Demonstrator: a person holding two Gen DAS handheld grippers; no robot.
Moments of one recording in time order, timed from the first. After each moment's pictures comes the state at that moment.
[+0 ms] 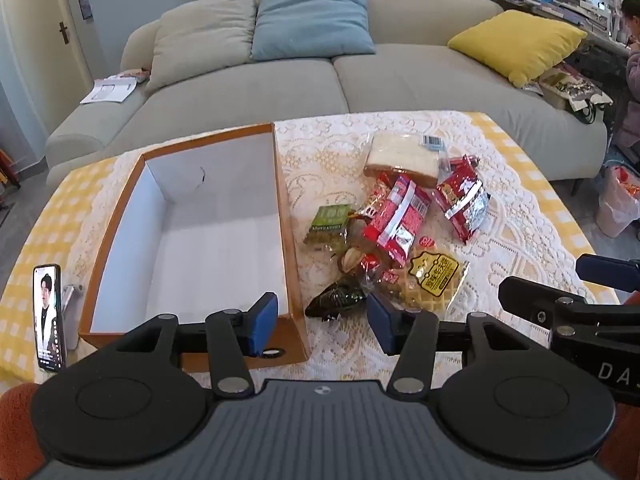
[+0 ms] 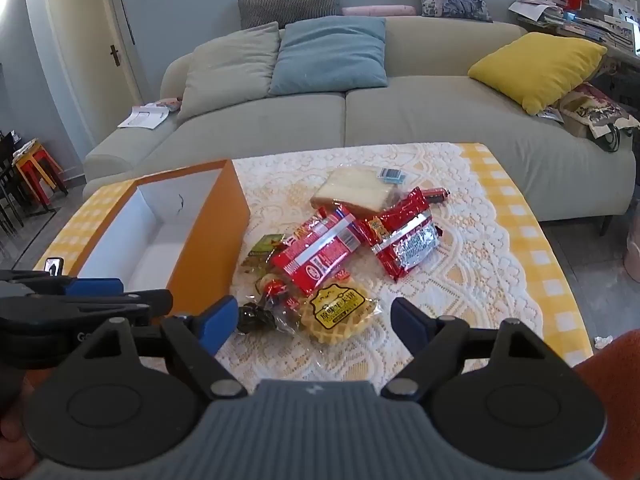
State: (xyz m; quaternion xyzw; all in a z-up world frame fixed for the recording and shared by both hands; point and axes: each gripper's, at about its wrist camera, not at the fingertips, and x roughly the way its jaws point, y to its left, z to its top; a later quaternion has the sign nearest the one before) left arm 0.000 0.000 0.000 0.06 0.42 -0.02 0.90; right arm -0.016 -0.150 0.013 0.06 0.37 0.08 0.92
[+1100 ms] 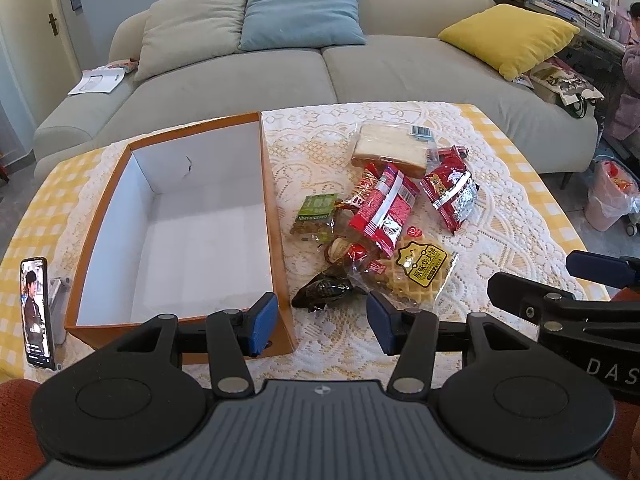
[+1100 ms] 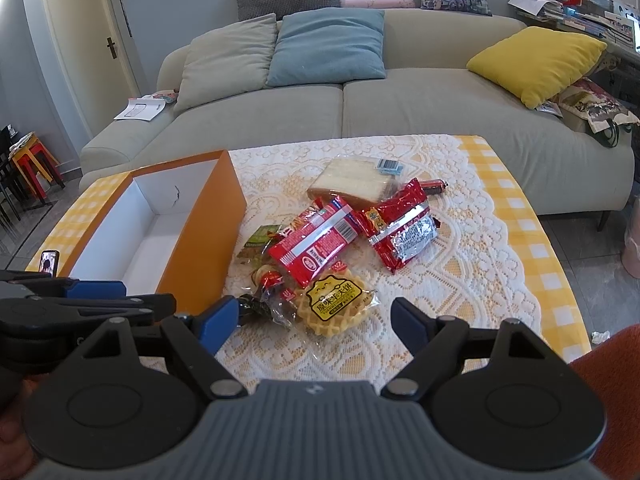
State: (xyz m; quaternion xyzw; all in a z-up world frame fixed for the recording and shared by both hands) left arm 0.001 -0.001 -0.008 0.05 0.44 -0.04 0.90; right arm -0.017 -0.151 0.003 0.05 0.38 0.07 0.92
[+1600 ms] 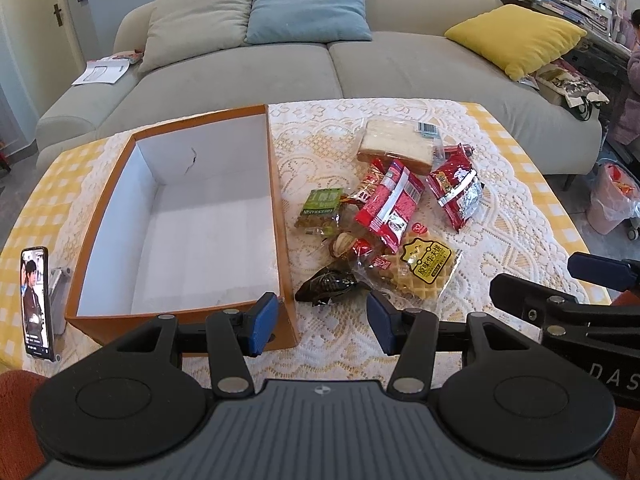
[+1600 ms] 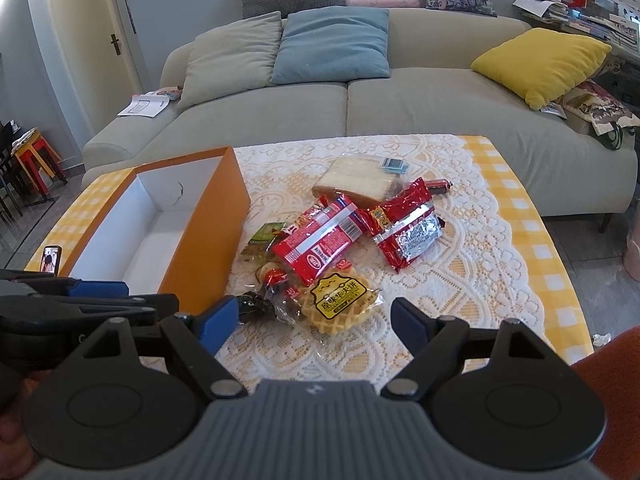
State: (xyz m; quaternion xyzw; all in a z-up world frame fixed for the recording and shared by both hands) left arm 0.002 0.005 -0.010 0.04 0.44 -0.03 0.89; right arm -0.015 -0.149 0.002 0.05 0.39 0.07 0.92
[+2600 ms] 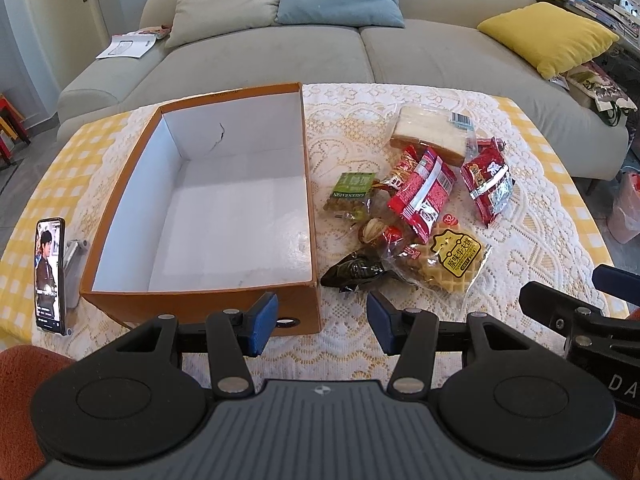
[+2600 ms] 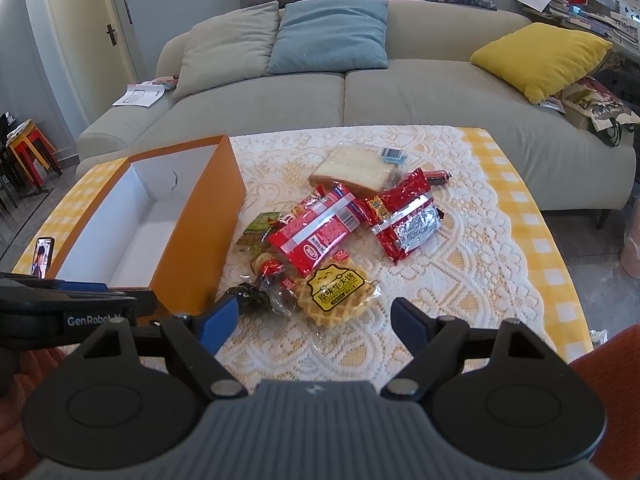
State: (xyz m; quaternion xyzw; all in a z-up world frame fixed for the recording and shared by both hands) left arm 0.007 0.019 -0.015 0.02 0.47 0.01 0.88; right arm -0.010 -0.145 -0.006 0.04 0.40 0.07 0.91
